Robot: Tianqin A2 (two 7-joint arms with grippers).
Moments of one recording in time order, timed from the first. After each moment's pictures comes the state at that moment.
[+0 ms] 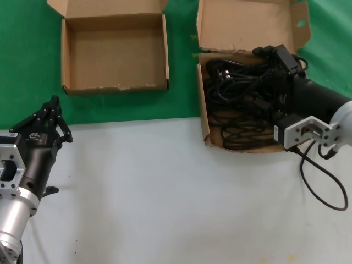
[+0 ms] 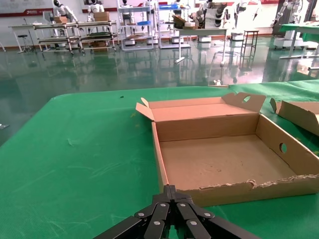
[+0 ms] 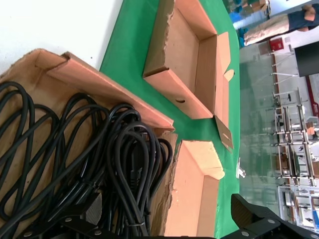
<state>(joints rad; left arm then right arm) -0.02 -0.30 1.61 -1.60 -1.78 0.02 -0.01 0.95 0.89 -2.75 1.45 2.75 0.11 -1.67</state>
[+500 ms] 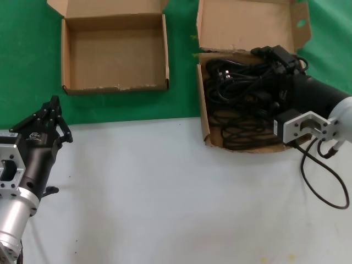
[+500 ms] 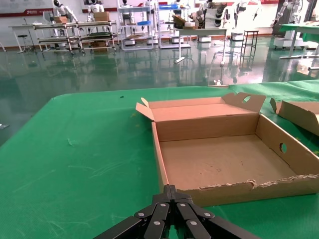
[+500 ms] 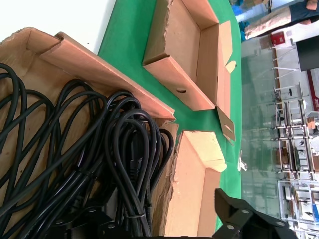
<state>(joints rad) -0.02 -0.30 1.61 -1.60 -1.78 0.02 -0.01 0.97 0.86 -2.75 1.39 2.75 0.11 -1.67</state>
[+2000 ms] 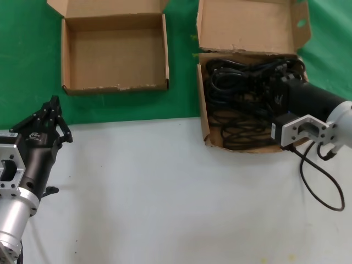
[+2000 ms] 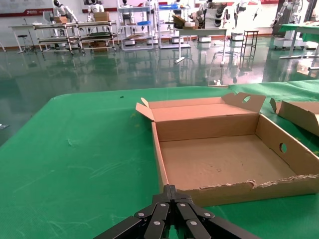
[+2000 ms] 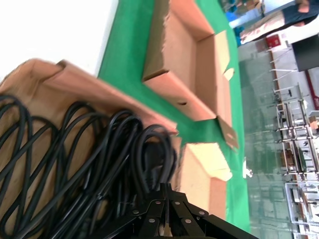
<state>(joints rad) -0.02 -0.30 1.61 -1.60 -1.78 0.02 -0.01 0.95 0.86 -2.75 1.39 2.75 0.07 -1.62</state>
